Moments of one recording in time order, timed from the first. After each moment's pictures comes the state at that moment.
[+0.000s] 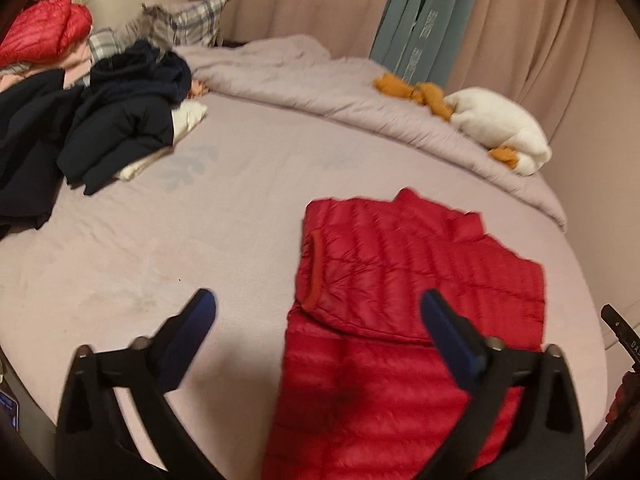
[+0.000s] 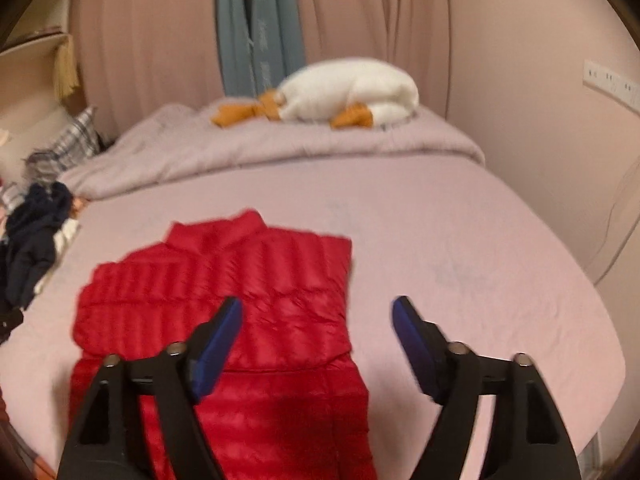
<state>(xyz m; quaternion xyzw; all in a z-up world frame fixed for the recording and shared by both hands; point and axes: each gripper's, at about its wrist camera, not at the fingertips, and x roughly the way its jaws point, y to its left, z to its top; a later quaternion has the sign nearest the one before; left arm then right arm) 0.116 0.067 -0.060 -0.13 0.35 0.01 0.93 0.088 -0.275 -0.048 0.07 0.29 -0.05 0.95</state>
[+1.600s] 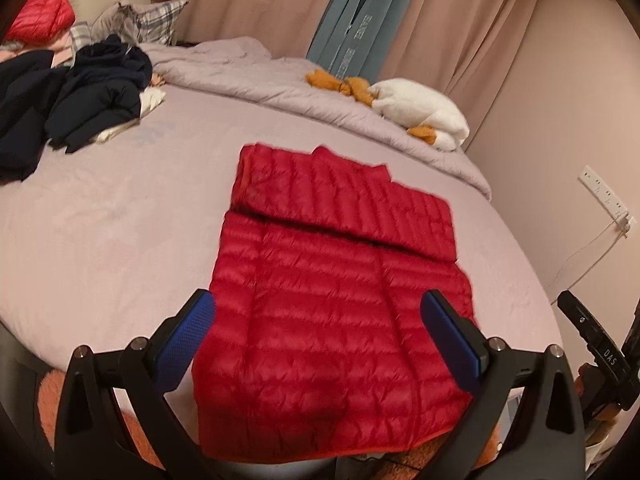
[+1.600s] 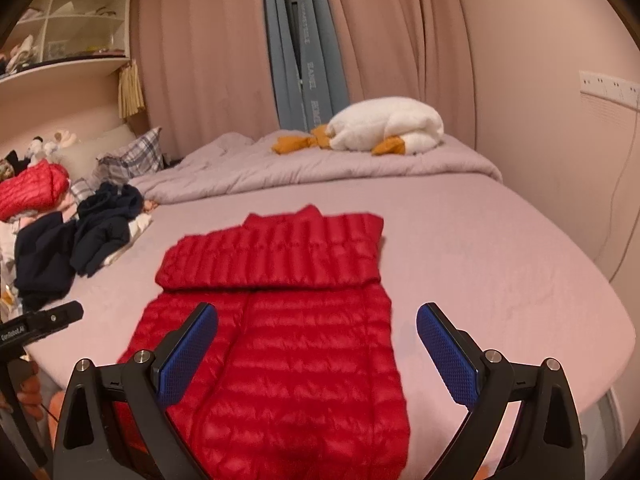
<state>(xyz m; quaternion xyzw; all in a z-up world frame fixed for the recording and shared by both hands) -0.031 0.031 -0.080 -0.15 0.35 -0.10 0.92 -0.035 -0.260 -0.074 0.09 0.23 0.03 0.97</state>
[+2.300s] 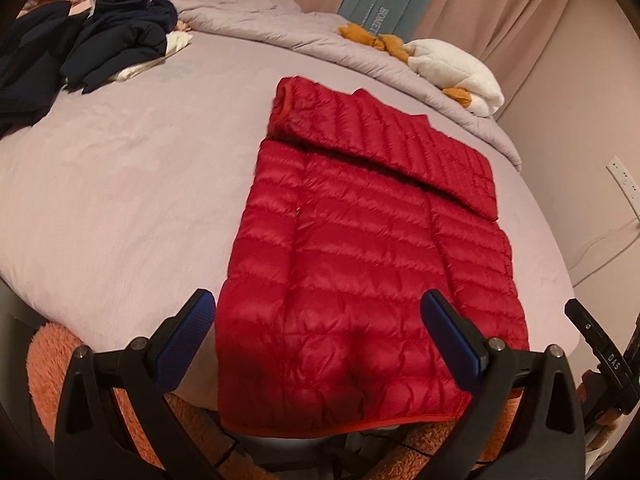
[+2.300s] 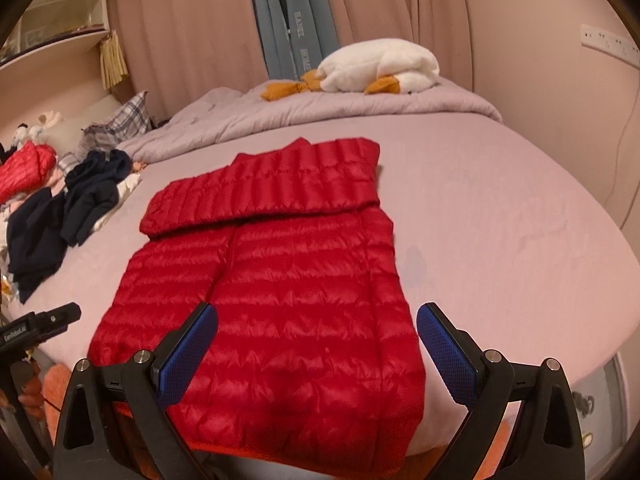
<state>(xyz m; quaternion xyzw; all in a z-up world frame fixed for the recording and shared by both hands) -0.030 0.046 -0.135 -0.15 0.42 -0.07 0.89 -0.035 -0.259 -0.122 0.11 0.31 0.03 0.94</state>
